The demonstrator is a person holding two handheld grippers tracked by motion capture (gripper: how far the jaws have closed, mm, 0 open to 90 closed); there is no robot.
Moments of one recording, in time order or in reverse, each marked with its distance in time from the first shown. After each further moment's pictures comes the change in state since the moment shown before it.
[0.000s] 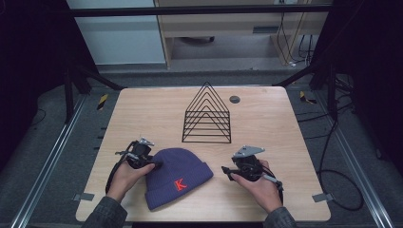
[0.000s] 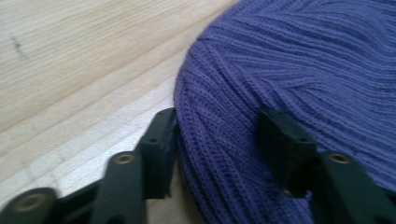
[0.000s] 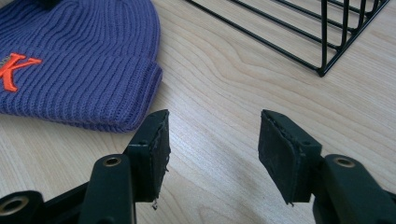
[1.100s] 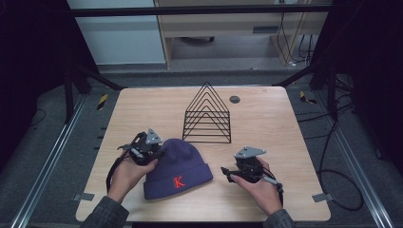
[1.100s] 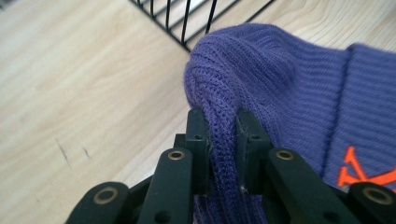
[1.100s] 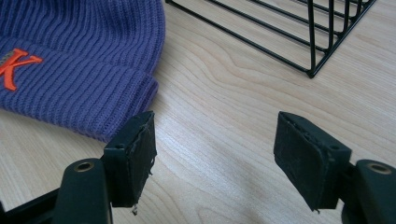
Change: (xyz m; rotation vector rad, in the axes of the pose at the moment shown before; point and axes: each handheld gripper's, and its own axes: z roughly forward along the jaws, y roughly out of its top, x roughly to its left) left arm -0.051 0.039 -0.059 -0.160 0.114 0.303; right arm 0.003 -0.002 -0.003 -0.027 -0.034 0.010
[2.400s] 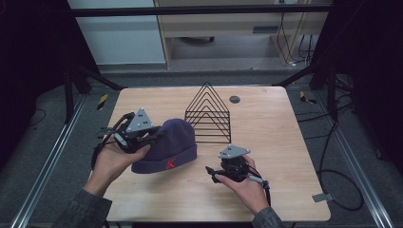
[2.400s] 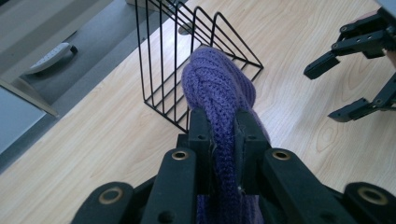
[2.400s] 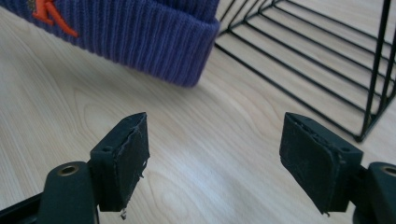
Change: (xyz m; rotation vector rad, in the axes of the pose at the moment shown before) left arm 0.007 0.056 -0.092 -0.207 -0.039 0.158; right arm 0.035 0.029 0.014 -0.071 0.046 -0.091
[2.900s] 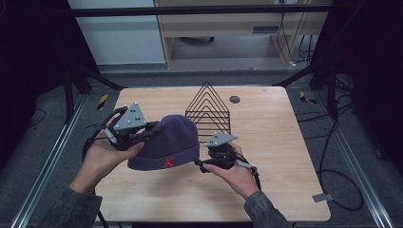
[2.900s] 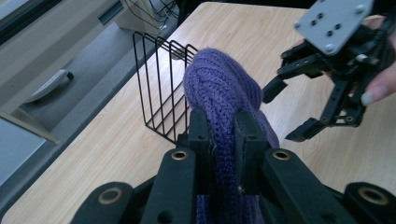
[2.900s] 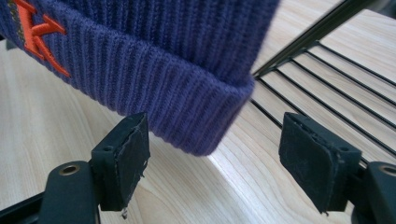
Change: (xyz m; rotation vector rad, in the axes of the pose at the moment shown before) left arm 0.002 0.015 -0.026 -0.054 -0.041 0.066; right arm 0.004 0.046 0.019 -0.021 0.114 -0.060
